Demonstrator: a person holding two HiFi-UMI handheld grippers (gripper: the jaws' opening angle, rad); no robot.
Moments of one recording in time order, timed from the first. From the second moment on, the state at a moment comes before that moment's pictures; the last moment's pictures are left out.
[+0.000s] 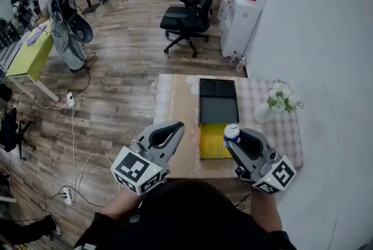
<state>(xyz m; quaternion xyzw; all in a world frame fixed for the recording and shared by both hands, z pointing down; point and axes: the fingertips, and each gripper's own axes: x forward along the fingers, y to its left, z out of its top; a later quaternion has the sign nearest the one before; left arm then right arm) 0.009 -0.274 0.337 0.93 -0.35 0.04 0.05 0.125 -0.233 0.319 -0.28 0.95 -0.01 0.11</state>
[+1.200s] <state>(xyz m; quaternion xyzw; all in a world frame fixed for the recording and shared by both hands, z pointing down) 0.005 -0.281 0.354 0.93 -0.35 0.04 0.08 0.116 -0.246 0.346 -0.30 0.95 -0.04 0.09</state>
